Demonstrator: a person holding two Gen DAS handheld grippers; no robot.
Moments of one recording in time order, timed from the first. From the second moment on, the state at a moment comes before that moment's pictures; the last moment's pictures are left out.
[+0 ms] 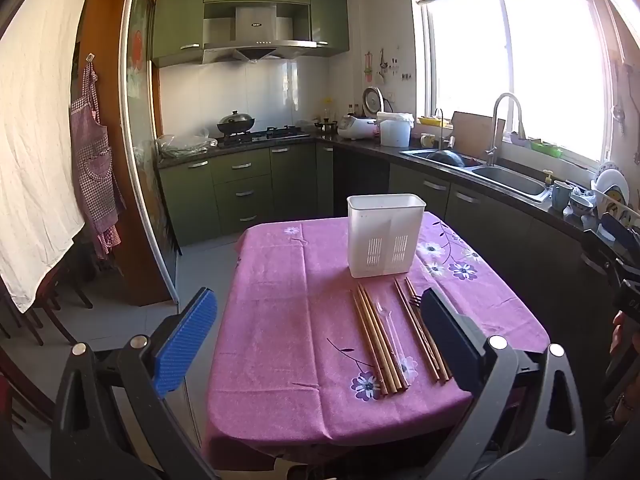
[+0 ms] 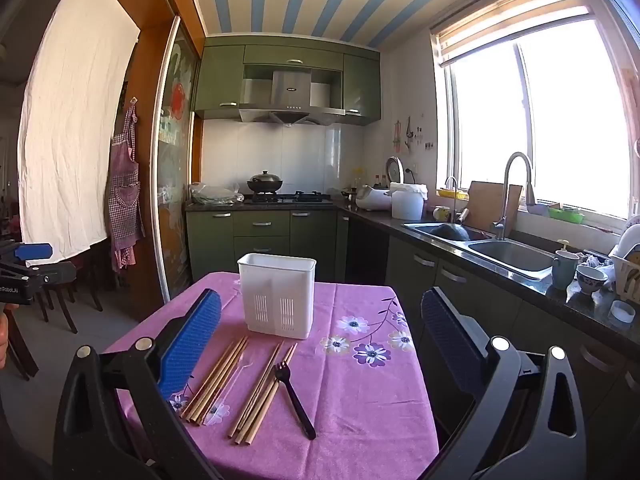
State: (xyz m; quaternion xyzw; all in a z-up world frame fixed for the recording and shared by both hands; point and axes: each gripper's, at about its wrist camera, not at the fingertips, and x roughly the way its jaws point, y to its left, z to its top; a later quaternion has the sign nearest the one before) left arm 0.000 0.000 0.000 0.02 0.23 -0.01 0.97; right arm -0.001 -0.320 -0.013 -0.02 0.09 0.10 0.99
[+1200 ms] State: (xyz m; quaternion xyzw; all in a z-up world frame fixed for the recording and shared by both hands) left arm 0.003 -0.004 -0.008 0.03 0.24 -0.01 0.97; right arm 0.009 -0.310 -0.027 -0.03 0.11 0.11 0.99
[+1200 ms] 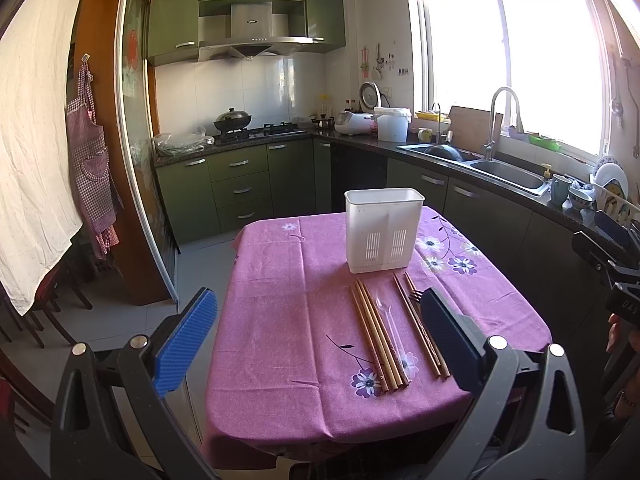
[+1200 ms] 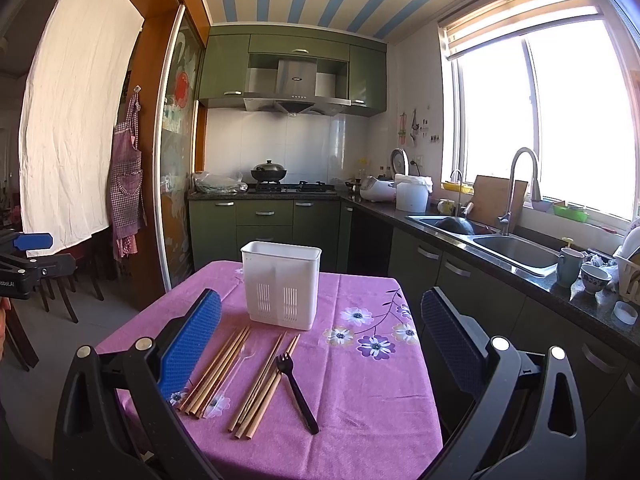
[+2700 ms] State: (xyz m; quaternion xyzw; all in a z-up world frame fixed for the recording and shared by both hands) left arm 0.007 0.000 -0.014 0.03 0.25 -0.01 0.97; right arm 0.023 -0.307 -0.033 -0.03 0.13 0.11 0.99
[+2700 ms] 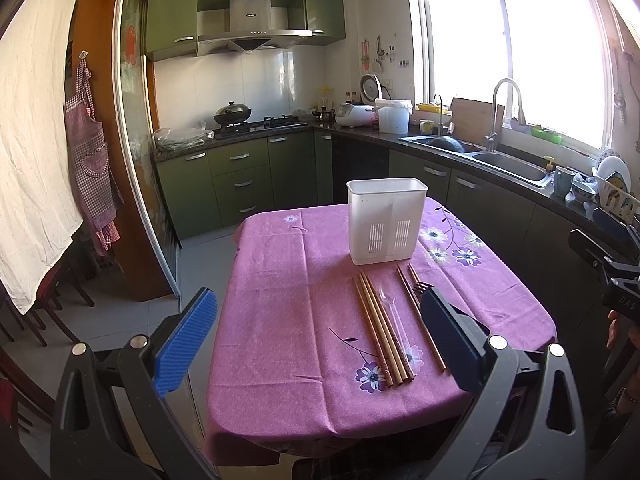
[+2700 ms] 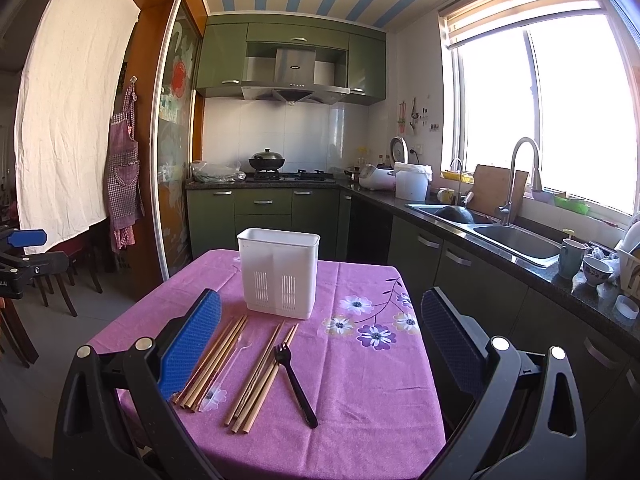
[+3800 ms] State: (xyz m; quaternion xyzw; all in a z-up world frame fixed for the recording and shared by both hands) left arm 0.018 -0.004 -0.021 0.04 0.26 -0.01 0.96; right arm 0.037 -0.307 -0.044 -0.04 0.15 0.10 0.98
